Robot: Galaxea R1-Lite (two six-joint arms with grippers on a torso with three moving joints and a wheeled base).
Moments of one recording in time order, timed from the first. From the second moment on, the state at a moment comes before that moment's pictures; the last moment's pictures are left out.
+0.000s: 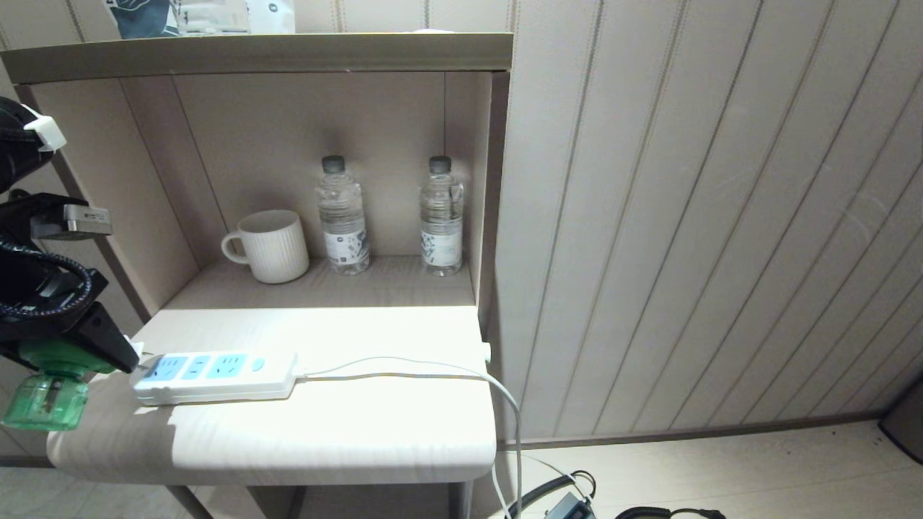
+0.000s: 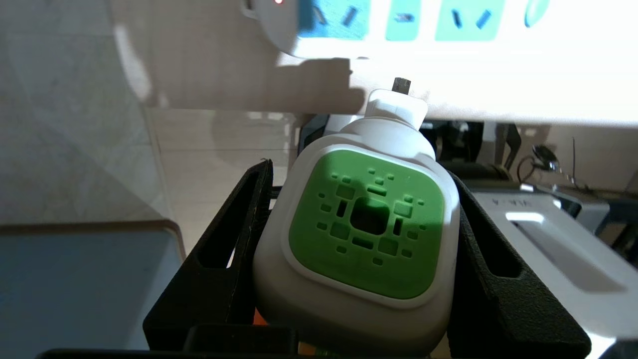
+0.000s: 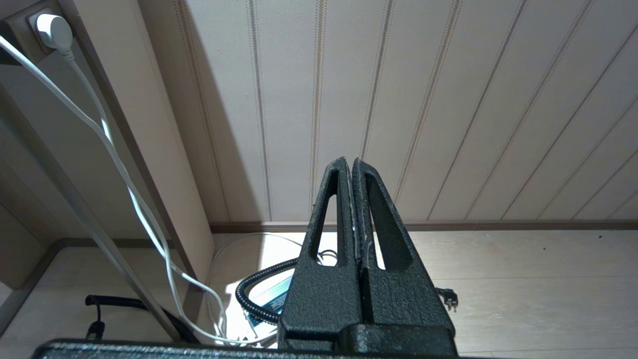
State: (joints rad) left arm 0.05 1.72 -1.88 1.51 -0.11 -0.01; right arm 0.00 0.01 -0.03 0.05 -0.01 -0.01
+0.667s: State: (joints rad) left arm 0.06 1.71 -1.86 1.48 -0.12 0.03; right arm 0.00 0.01 -0.03 0.05 -0.01 -0.01
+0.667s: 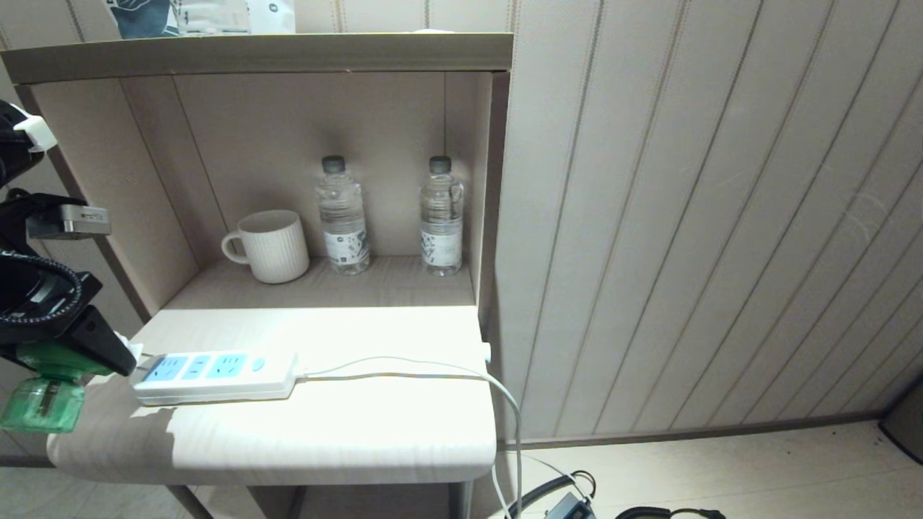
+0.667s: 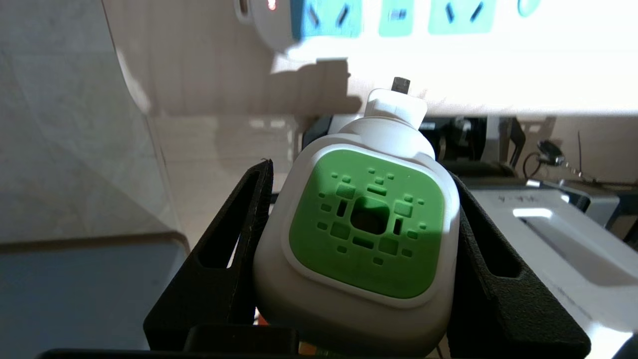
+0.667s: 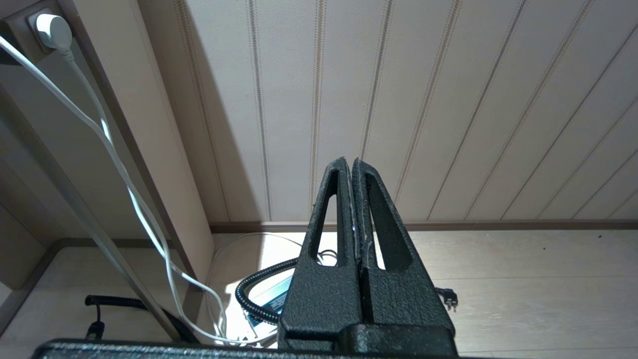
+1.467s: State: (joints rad) left arm 0.05 1.70 -1.83 1.44 -0.10 0.04; right arm 0.00 0.01 -0.03 0.05 -0.01 -0.01
